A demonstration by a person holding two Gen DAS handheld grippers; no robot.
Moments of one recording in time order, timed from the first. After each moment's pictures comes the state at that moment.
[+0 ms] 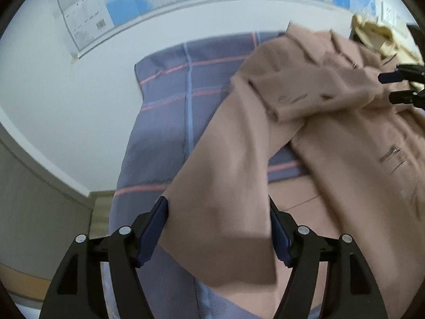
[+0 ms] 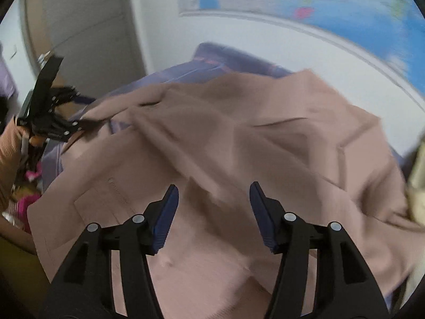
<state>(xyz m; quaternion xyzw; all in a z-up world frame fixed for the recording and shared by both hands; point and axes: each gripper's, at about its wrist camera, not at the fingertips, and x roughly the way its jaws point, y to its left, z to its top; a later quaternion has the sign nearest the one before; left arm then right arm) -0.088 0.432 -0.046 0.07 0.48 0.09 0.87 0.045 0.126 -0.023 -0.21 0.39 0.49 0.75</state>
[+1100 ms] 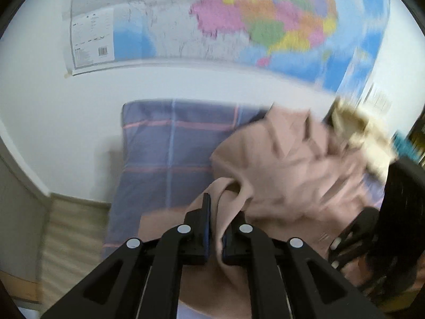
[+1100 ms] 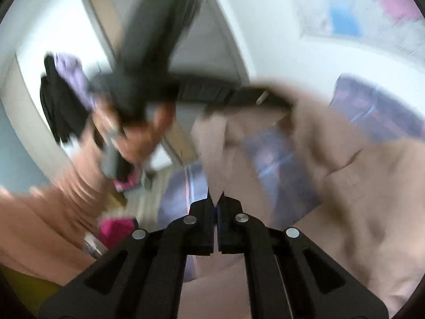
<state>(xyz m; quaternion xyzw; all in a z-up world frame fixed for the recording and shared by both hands) -0.055 0.456 0.084 -0.10 0.39 0.00 0.91 -0.052 0.245 0.043 -0.06 0.37 0.70 0.61</state>
